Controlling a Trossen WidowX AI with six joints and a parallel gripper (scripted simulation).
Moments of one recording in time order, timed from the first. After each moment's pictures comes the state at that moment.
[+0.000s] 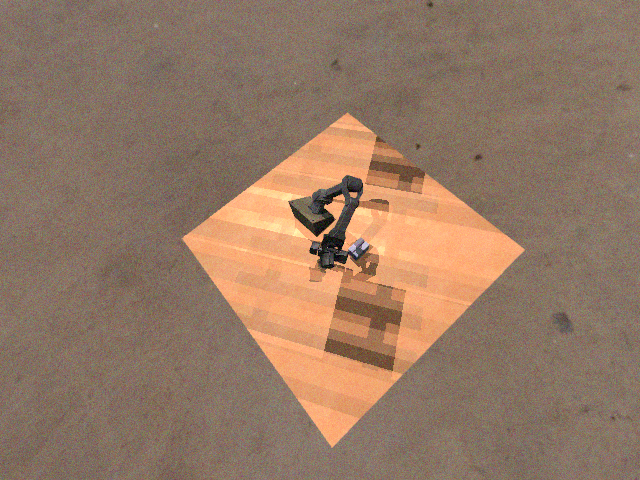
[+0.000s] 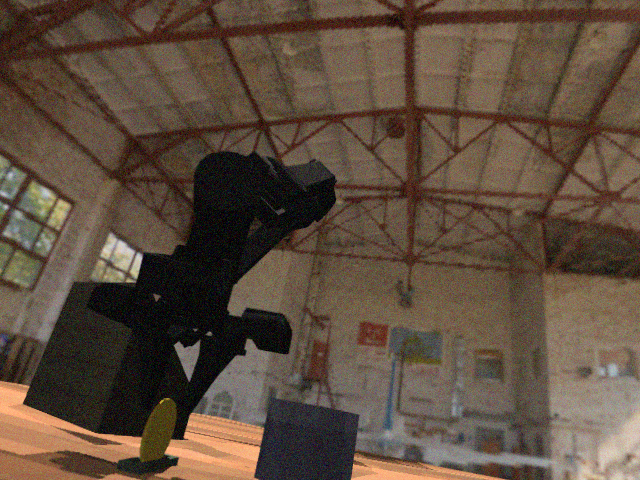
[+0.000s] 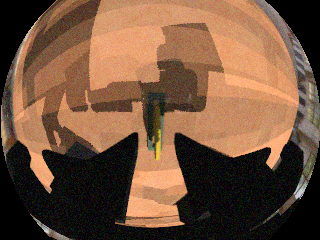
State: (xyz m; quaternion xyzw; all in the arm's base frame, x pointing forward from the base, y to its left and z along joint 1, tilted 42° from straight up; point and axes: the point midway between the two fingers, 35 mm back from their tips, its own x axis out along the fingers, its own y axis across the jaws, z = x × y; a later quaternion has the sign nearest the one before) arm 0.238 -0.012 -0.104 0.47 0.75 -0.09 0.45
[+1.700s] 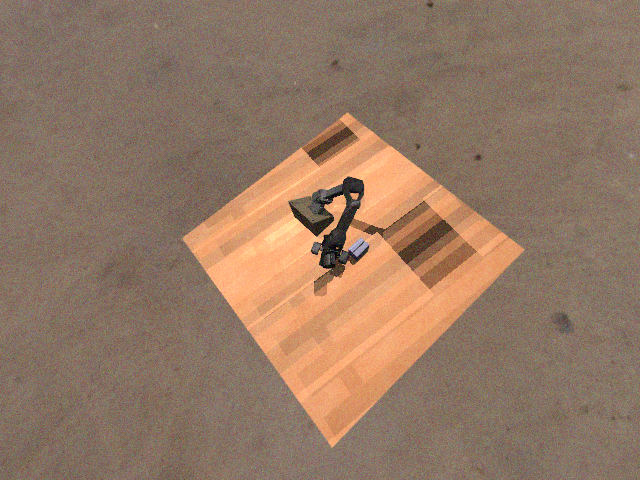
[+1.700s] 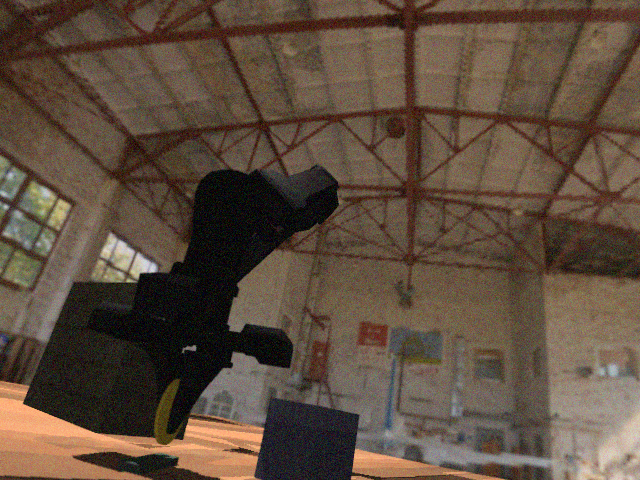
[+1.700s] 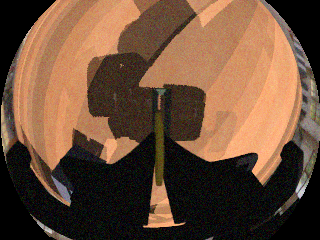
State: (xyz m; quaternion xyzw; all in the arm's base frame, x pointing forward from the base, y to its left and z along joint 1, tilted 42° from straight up) arm 0.235 0.003 -0.110 0.49 0.75 -0.09 0.44
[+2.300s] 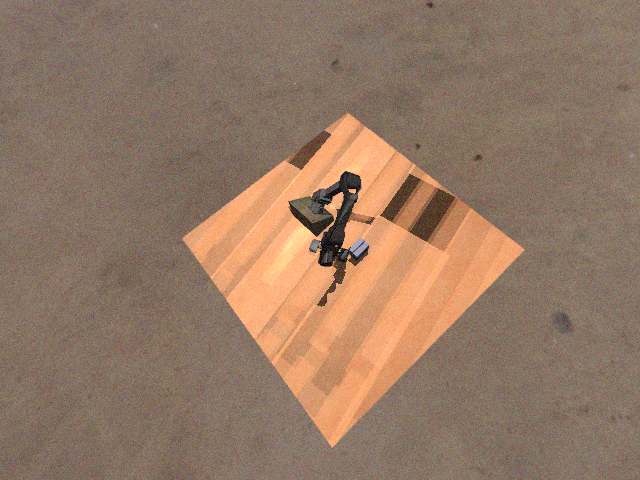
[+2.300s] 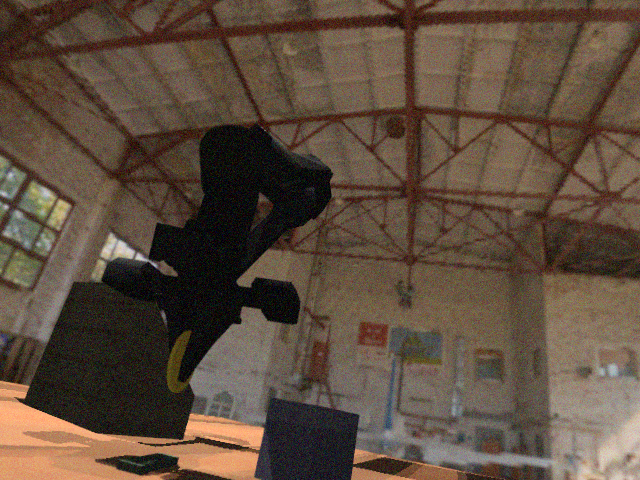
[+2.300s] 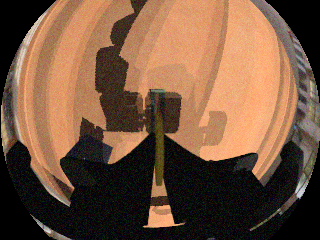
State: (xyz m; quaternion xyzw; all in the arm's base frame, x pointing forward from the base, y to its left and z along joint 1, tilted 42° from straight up) arm 0.243 -0.029 -0.080 0.48 0.75 -0.09 0.44
